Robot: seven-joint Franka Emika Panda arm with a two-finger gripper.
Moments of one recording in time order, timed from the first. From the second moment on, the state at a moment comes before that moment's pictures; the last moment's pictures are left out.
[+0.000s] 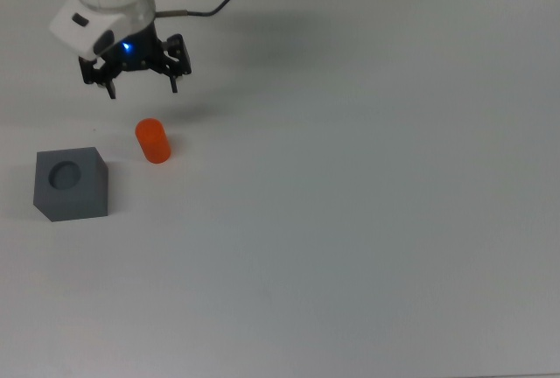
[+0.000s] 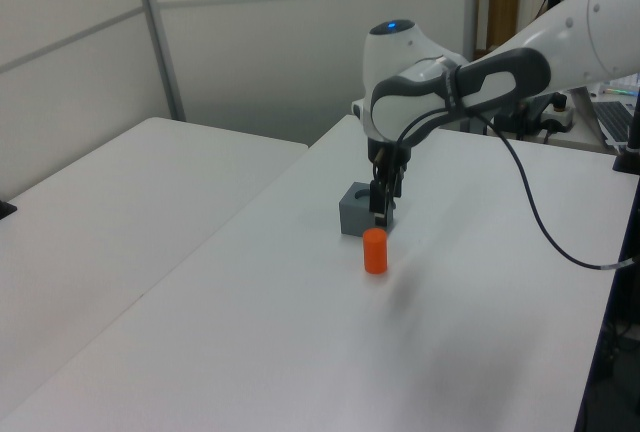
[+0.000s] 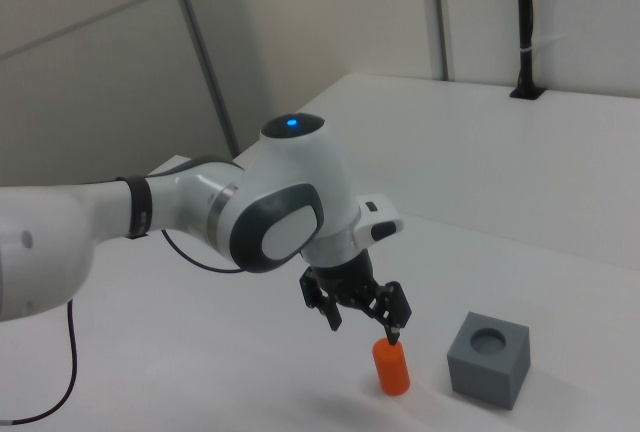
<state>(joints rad) -0.02 0.12 -0.16 -1.94 -0.02 2.12 -0.34</state>
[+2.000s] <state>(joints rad) -0.12 0.31 -0.15 -1.67 0.12 2.21 -0.34</state>
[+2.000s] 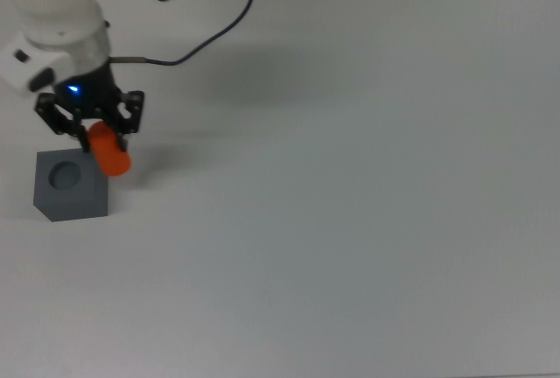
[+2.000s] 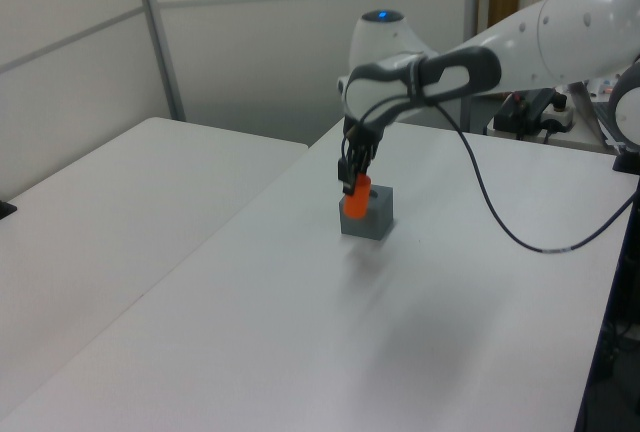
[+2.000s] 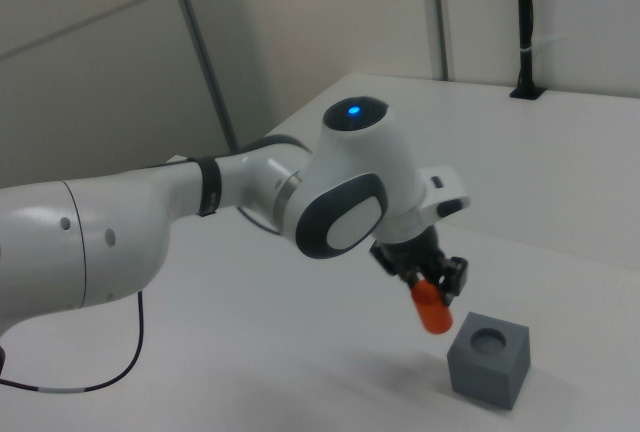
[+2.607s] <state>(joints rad) -0.24 0.35 -0.15 -1.60 0.19 2.22 -0.34</state>
